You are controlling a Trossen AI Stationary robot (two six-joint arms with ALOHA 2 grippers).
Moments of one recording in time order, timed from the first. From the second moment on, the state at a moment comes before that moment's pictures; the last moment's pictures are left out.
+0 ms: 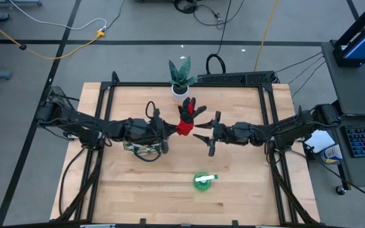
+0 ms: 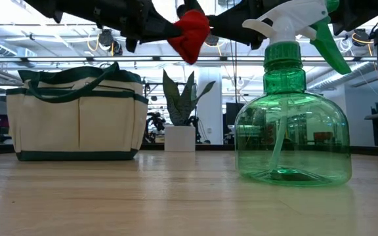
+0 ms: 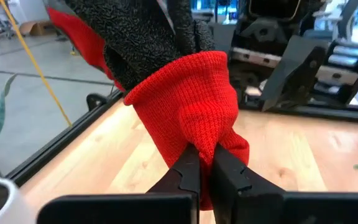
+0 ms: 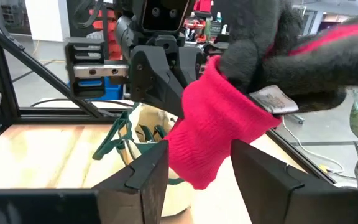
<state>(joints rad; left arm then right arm) -0.10 1.35 0.73 0.47 -0.35 -0.06 0.13 1.34 0.61 0.70 0.32 -0.06</state>
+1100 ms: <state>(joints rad) -0.17 1.14 0.73 0.02 -0.45 -0.15 0.13 1.34 0.61 0.68 0.32 -0.06</state>
